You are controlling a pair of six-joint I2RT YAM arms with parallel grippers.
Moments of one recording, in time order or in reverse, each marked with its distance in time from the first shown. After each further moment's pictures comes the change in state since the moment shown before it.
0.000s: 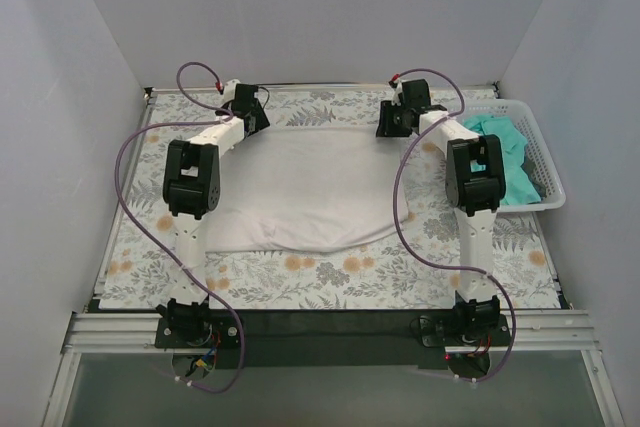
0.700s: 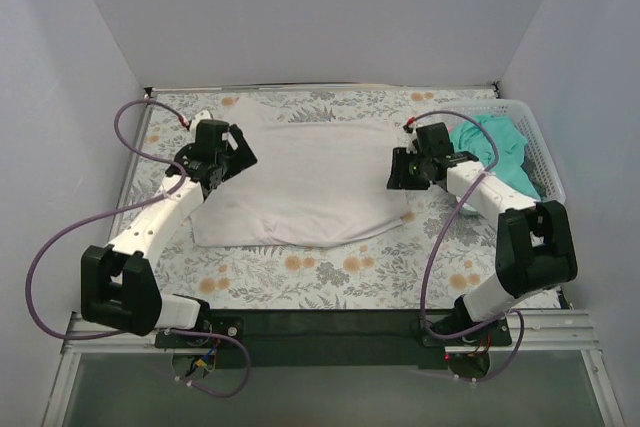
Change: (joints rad) left arm -0.038 -0.913 -0.668 -0.132 0.150 -0.100; right arm 0.072 -0.710 -0.678 -0.081 0.032 0.097
